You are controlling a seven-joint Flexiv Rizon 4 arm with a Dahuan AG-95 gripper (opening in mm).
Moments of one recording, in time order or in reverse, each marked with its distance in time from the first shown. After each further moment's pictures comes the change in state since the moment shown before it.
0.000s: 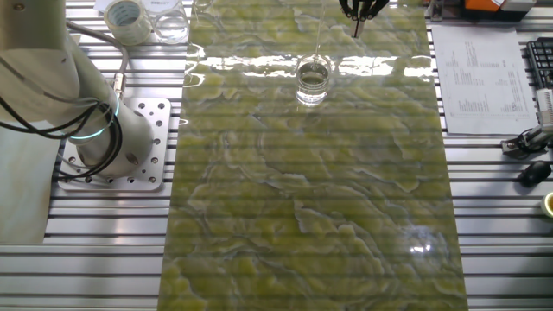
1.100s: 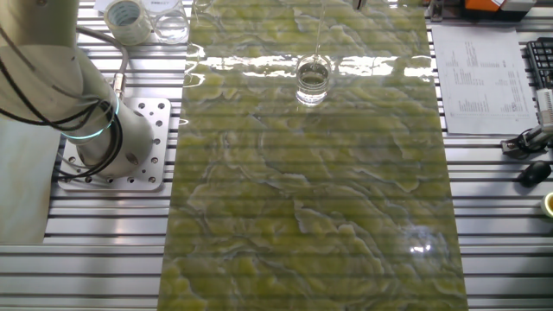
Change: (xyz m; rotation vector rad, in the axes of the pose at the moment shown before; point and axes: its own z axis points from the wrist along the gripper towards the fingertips) arm -0.025 -0.002 -0.055 -0.101 0.032 -0.057
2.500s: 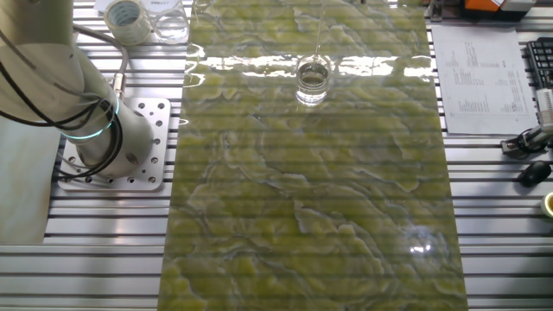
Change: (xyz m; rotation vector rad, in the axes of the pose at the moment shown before) arm -0.008 0.013 -0.006 0.074 -0.012 -0.055
